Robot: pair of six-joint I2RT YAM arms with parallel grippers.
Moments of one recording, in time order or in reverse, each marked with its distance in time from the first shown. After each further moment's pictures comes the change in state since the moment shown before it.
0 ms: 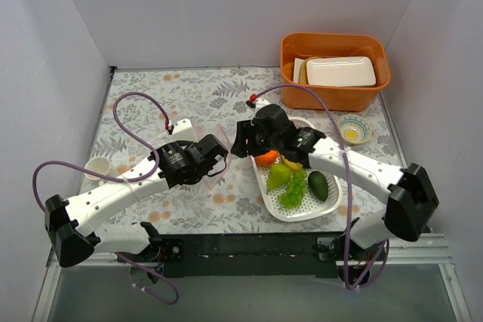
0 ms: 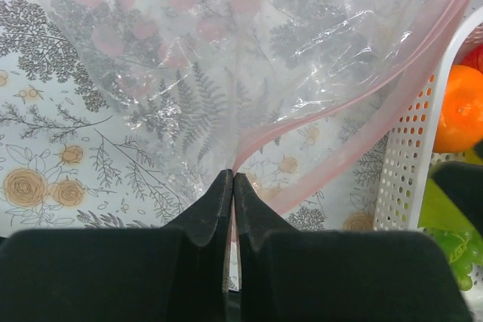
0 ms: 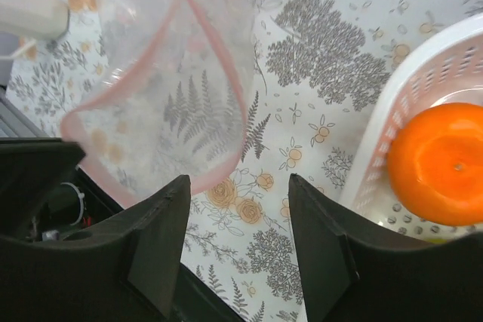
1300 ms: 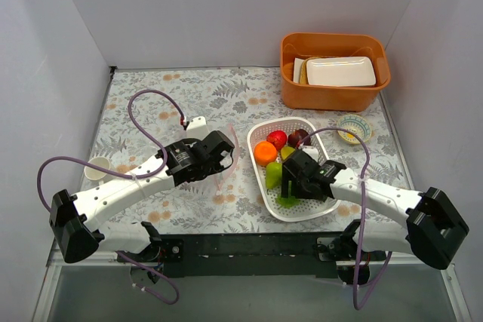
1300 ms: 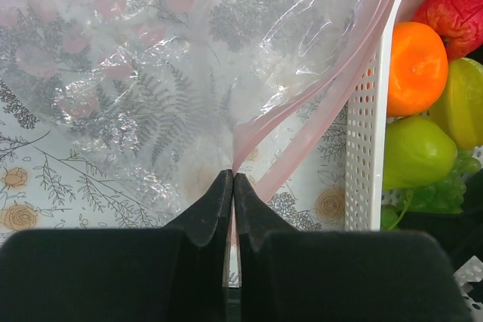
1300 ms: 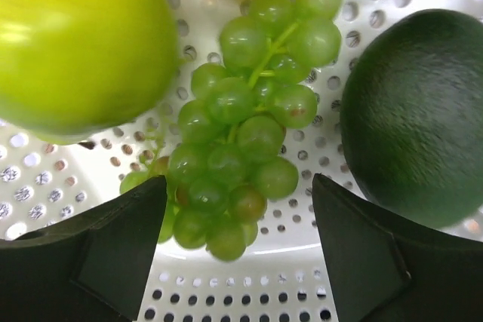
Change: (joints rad) left arm 0.000 0.048 -0.014 0.182 0.112 0.146; right arm -0.028 -0.296 -0.475 -0.373 0.327 0.255
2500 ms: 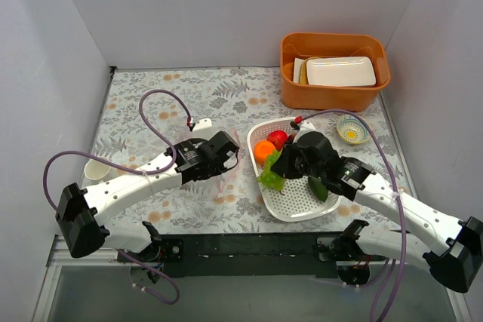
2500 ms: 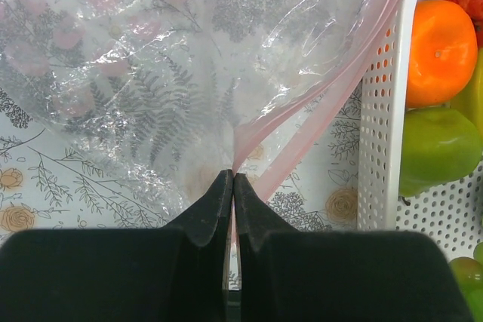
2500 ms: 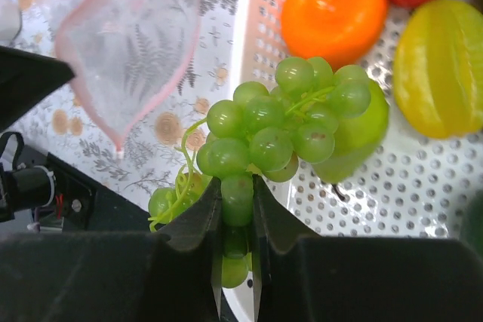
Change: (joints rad) left arm 0.000 0.053 -0.011 0.021 0.021 0.014; right arm -0.006 -0.230 0.110 0.203 -0.190 -0.146
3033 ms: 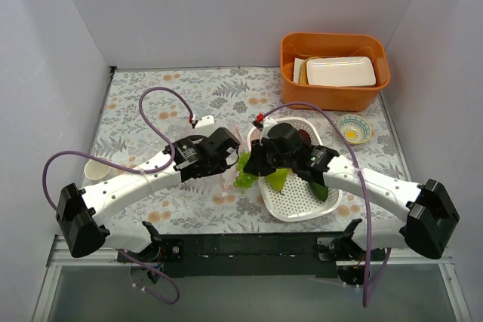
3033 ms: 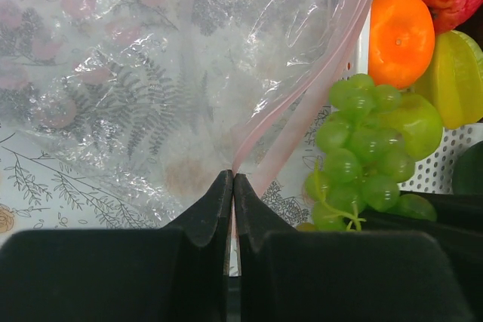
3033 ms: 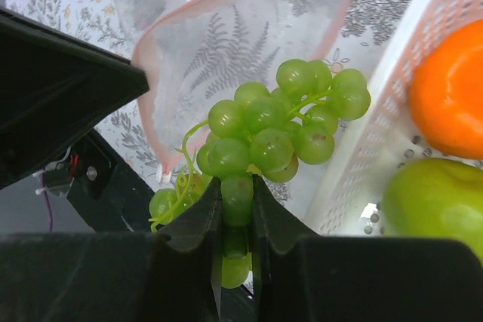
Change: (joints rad) left arm 0.000 0.008 0.048 0.003 0.056 0.016; right arm 0.063 0.310 0.130 0.203 -0.189 -0.148
